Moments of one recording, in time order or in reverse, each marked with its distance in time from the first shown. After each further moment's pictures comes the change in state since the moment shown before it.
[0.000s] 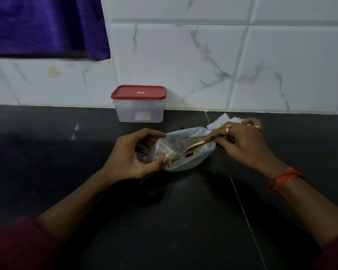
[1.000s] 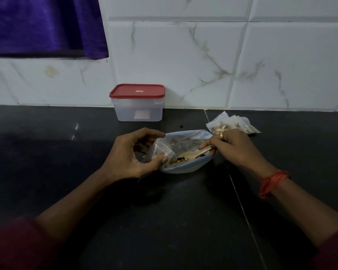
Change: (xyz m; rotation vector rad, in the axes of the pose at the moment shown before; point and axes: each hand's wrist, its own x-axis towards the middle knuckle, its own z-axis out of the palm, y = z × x) left_hand 0.000 0.002 0.001 -0.016 -0.011 -0.014; right_hand -0.003 -0.024 0.006 0.447 -0.213 0.443
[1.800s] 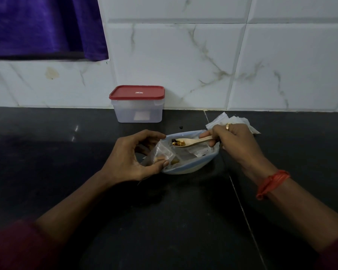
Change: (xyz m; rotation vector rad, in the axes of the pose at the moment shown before) left_hand 0.000 0.000 -0.001 0.022 -0.028 0.019; right_hand -0.008 -0.023 0.001 0.277 0.171 0.078
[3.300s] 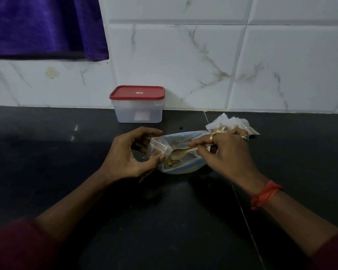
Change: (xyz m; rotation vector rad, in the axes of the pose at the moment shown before) left_hand 0.001 0.001 -0.002 -0.050 0.060 -0.014; right_hand -0.014 0.012 0.011 -0.524 0.045 -0.448
